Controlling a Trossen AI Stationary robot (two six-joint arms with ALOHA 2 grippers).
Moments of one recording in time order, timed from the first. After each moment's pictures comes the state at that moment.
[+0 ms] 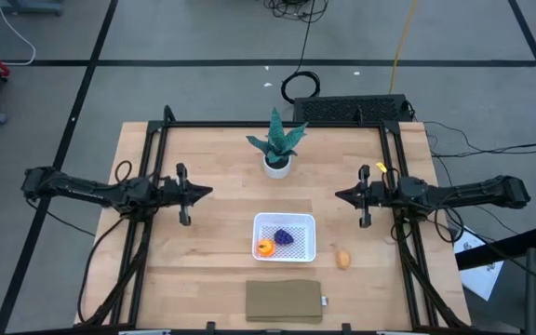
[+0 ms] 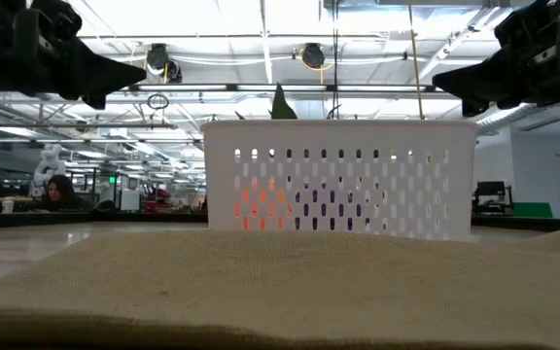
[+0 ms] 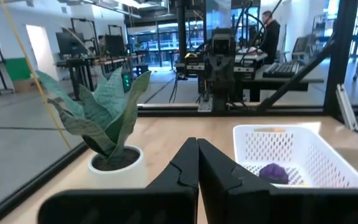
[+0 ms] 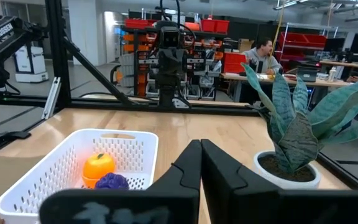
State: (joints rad) left arm -0.10 0.47 0.04 0.50 -0.23 0.08; right arm 0.02 0.40 0.02 0.42 0.07 -0.06
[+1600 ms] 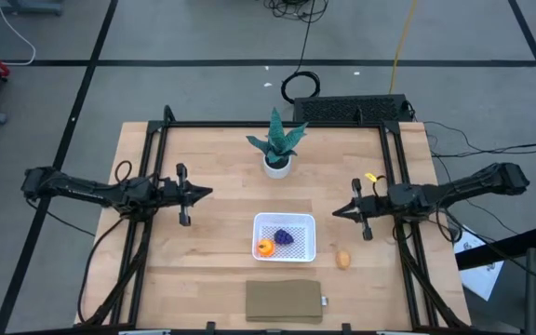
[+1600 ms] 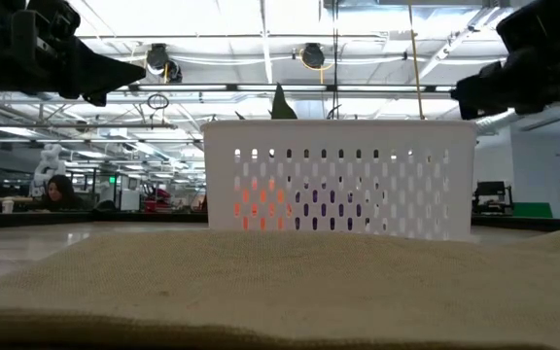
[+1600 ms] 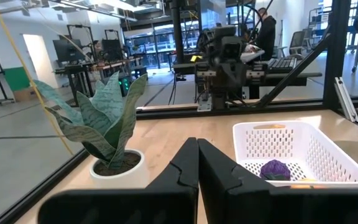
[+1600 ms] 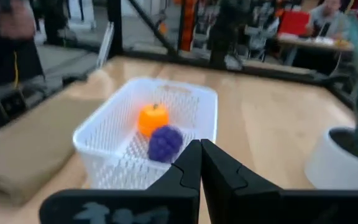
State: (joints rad) left arm -0.10 0.47 0.04 0.50 -0.22 0.13; right arm 0.17 0.52 0.08 0.28 0.03 -0.08
